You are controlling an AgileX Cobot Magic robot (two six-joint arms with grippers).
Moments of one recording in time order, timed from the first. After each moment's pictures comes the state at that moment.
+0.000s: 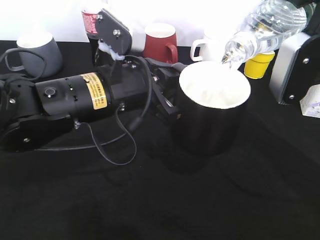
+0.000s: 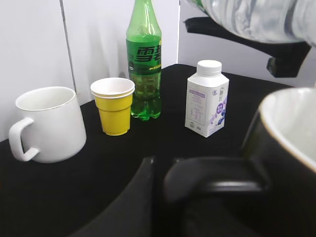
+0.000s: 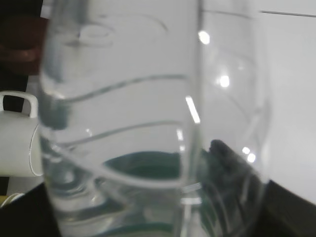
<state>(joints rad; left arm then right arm) -0.74 1.70 -0.79 0.45 -0.74 -0.32 0.28 1.27 -0.57 -0.48 -0.71 -1.28</state>
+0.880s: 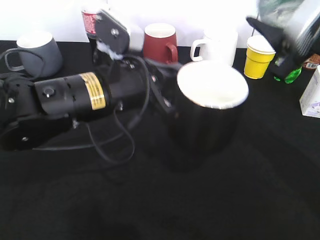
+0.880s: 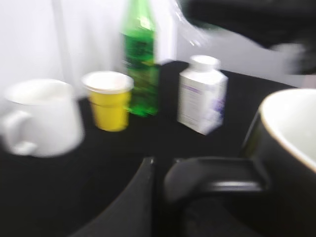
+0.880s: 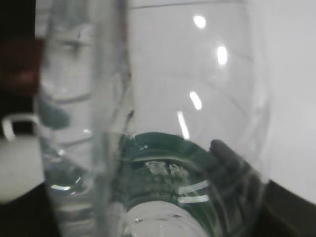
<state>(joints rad) -0.73 1.70 -0.79 0.44 -0.74 -0.33 0.28 1.27 -0.58 -0.46 -0.72 -0.32</state>
